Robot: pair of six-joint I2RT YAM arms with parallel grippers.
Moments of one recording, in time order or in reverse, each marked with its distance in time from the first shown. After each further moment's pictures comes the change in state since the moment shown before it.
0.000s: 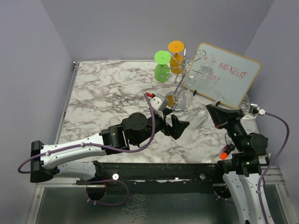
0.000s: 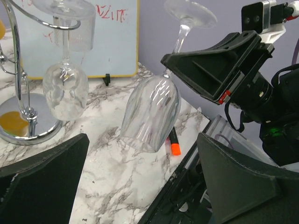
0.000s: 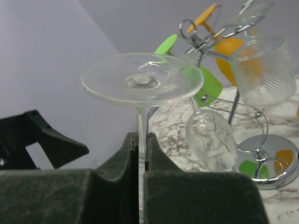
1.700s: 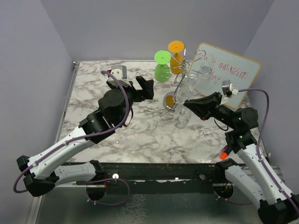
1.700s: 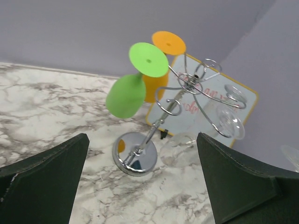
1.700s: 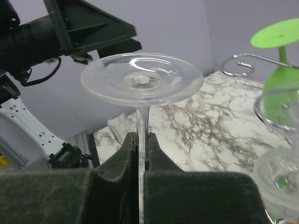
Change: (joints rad) left arm 0.322 -0.083 0.133 -0.163 -0.274 -0.058; right arm 0.155 0.447 0.159 0.323 -0.448 -0.275
